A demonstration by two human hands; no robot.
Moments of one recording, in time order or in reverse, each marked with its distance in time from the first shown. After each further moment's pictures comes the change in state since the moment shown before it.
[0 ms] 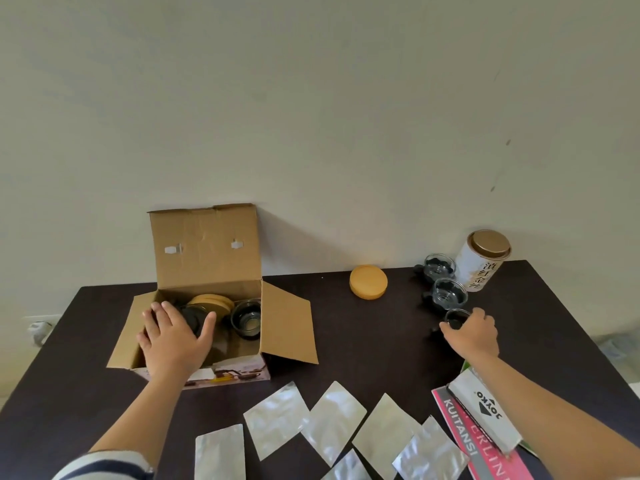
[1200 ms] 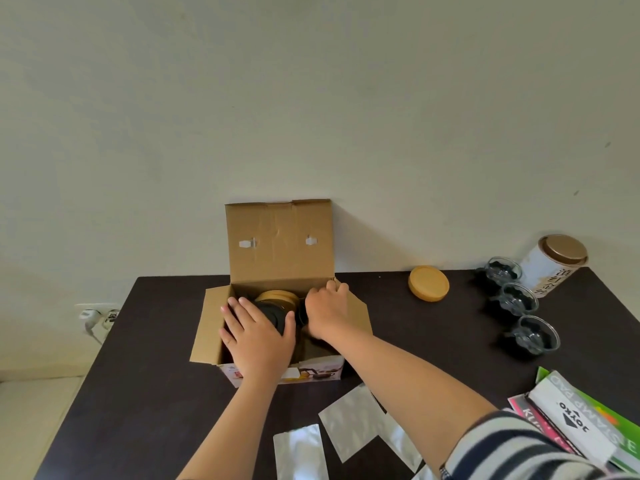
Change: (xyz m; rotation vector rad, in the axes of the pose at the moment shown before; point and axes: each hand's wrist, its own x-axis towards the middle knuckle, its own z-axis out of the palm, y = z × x) left_hand -0.001 -0.004 0.004 -0.061 0.035 0.012; right_hand -0.221 -0.300 0.141 -0.641 -0.116 -0.937
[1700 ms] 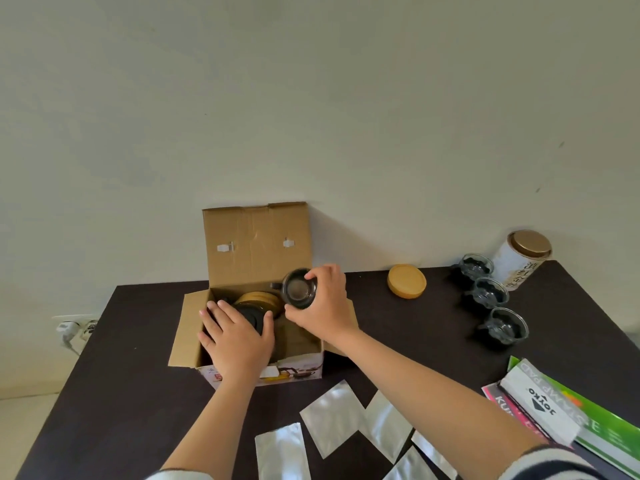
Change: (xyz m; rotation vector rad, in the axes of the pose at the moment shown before) left_hand 0.001 0.000 -0.004 0.002 -0.008 -0.007; right_hand -0.040 0.036 -0.013 0.875 0.575 0.006
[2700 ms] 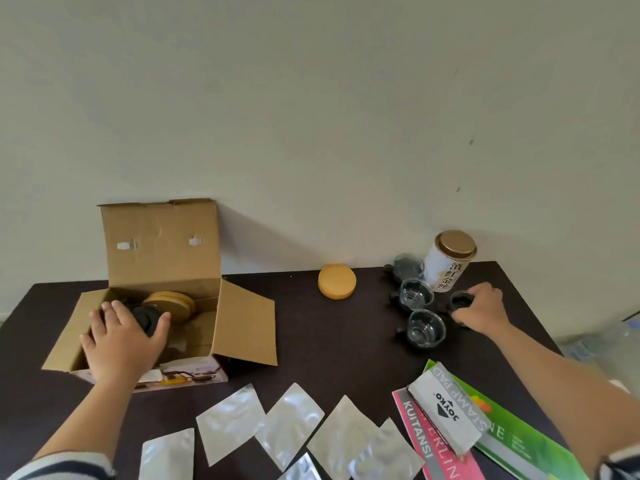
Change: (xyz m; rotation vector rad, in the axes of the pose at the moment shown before) left_hand -0.001 0.009 0.004 0.140 0.063 -0.017; right_hand -0.018 0.319 -0.321 -0.317 -0.065 0.817
